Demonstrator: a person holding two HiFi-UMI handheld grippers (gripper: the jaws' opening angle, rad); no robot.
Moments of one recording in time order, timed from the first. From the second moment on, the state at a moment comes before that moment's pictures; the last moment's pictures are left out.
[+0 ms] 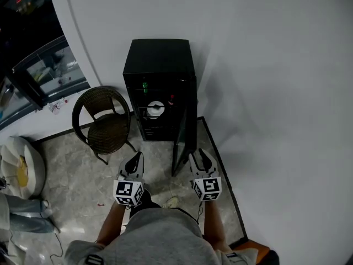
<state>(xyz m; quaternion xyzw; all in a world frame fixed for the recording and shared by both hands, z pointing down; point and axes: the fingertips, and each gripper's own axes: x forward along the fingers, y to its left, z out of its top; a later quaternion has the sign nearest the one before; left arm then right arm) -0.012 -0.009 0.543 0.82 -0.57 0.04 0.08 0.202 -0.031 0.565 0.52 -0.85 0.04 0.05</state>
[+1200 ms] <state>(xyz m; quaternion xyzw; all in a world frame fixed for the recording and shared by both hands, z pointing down) -0.017 -0.021 0.549 0.81 -0.57 0.05 0.09 0.184 -0.037 0.568 0.50 -0.86 0.03 0.06</state>
